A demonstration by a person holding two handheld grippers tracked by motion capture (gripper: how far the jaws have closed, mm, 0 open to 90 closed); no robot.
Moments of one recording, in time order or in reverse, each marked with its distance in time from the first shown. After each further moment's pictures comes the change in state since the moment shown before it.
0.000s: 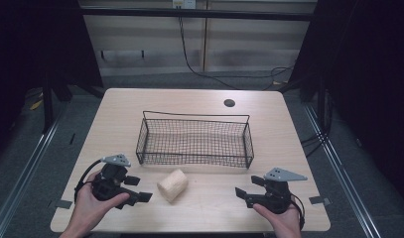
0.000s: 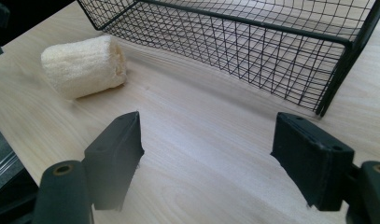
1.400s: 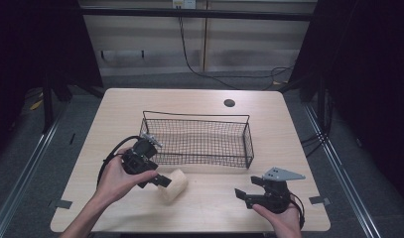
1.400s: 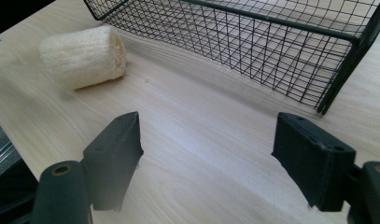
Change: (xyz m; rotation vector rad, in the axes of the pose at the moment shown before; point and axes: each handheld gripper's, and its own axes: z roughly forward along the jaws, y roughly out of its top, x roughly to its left) left arm -0.009 0.077 0.038 0.251 0.012 0.060; right arm 0.000 0.001 0.002 0.028 0.003 -0.026
